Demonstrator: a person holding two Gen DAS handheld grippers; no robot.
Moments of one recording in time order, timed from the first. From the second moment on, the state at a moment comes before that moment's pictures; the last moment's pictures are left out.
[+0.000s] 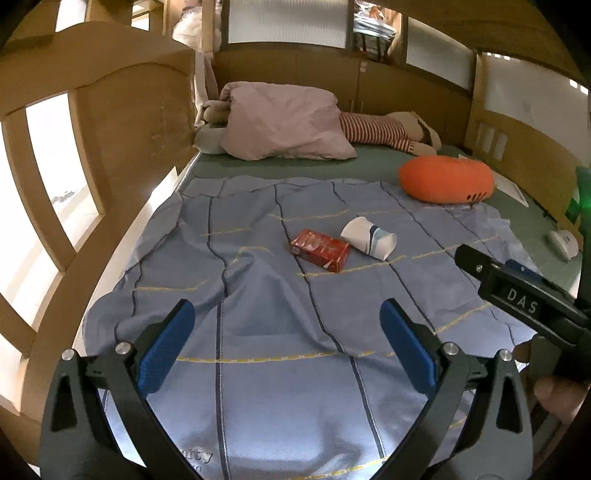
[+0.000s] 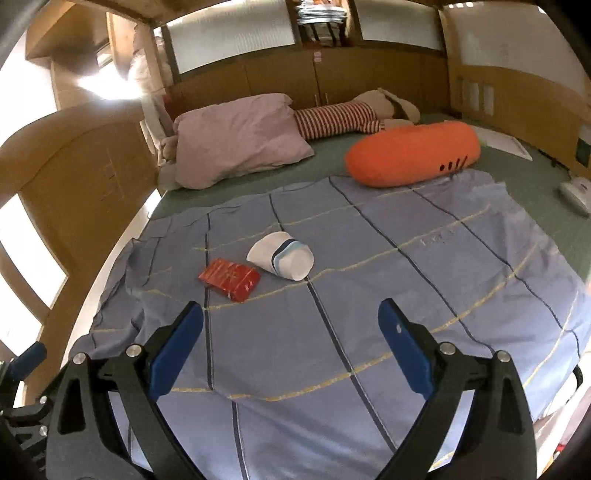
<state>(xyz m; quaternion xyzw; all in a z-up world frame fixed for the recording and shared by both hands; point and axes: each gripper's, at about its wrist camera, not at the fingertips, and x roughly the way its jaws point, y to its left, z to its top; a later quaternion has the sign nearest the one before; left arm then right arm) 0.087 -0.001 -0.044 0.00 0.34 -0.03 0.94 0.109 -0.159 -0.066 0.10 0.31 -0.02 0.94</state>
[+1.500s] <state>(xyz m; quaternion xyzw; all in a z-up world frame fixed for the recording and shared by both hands) 0.350 -0.060 -0.179 -0.17 0.52 0.03 0.84 0.234 -0.225 -0.053 0.17 0.32 0.04 0.93</state>
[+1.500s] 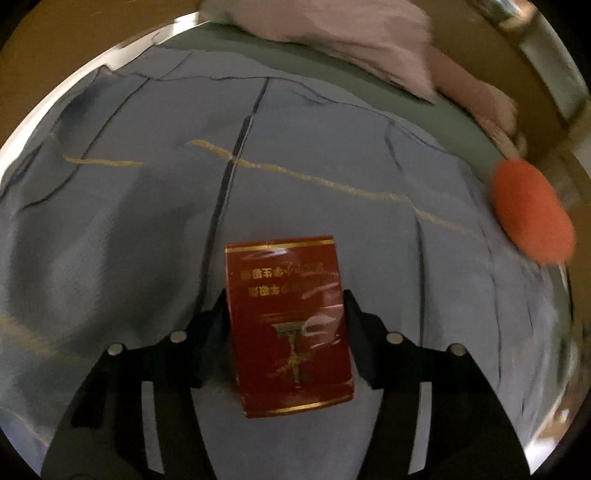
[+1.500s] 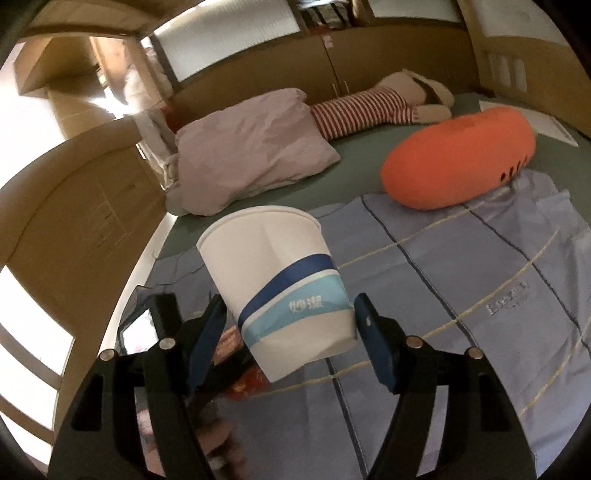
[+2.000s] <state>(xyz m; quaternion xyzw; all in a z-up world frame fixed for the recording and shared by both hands) 0.089 -0.009 -0.057 0.00 0.37 -0.06 0.93 0.078 -0.157 -0.050 0.09 0.33 0.08 0.94</state>
